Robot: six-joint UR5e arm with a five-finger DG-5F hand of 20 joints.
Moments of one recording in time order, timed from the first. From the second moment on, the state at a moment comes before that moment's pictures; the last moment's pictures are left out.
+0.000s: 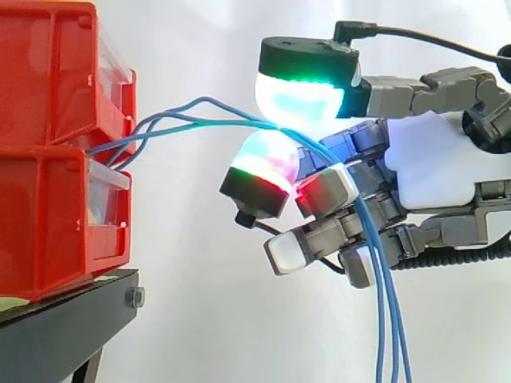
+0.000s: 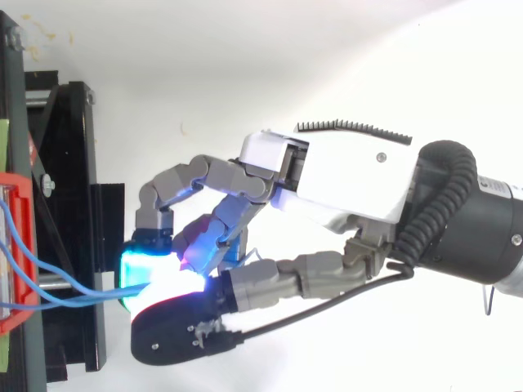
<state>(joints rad) 0.23 -2.24 -1.15 -2.95 -1.07 -0.06</state>
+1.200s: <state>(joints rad) 0.24 -2.24 -1.15 -3.13 -1.11 0.16</state>
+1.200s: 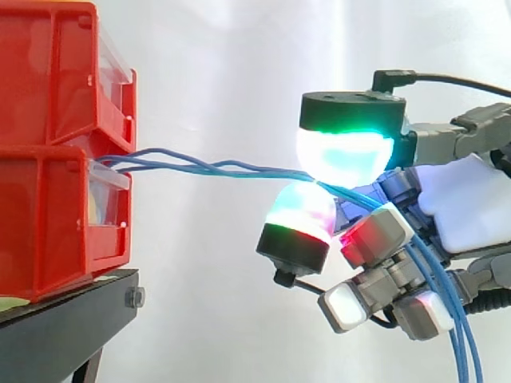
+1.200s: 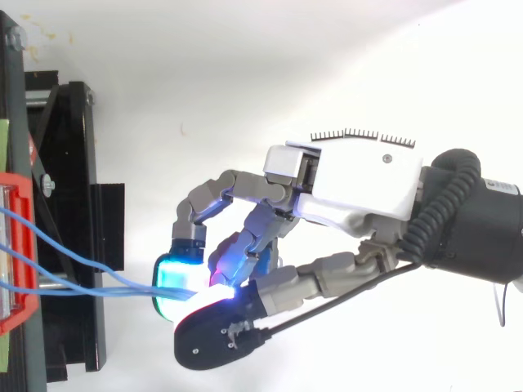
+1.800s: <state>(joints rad) 0.24 -2.24 -1.15 -3.13 -1.11 0.17</state>
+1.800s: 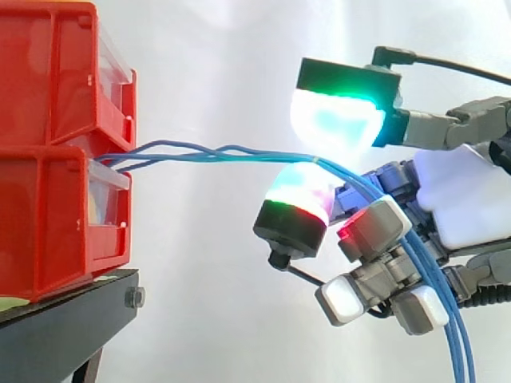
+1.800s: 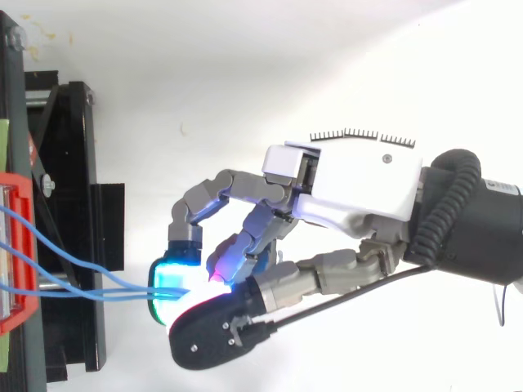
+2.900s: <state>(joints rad) 0.24 -2.24 -1.14 -3.14 -1.13 0.17</state>
